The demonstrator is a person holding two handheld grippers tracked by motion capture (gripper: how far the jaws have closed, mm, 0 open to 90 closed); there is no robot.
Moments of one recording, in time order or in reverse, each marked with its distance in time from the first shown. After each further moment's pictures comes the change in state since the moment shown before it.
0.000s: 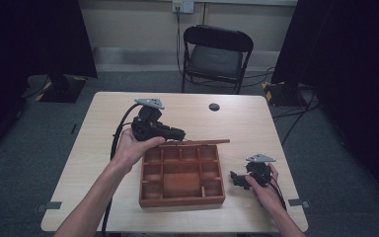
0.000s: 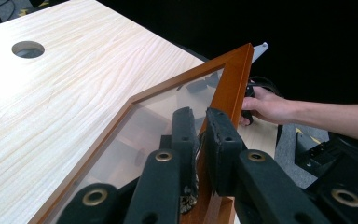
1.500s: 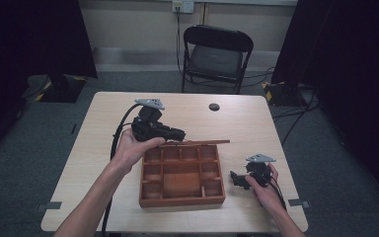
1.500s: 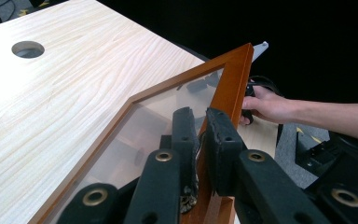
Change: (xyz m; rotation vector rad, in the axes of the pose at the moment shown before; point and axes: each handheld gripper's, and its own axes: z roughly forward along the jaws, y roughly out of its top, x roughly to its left) left arm -0.001 0.000 0.000 0.005 0.007 0.005; right arm 0.000 0.000 0.000 -0.001 0.000 -0.002
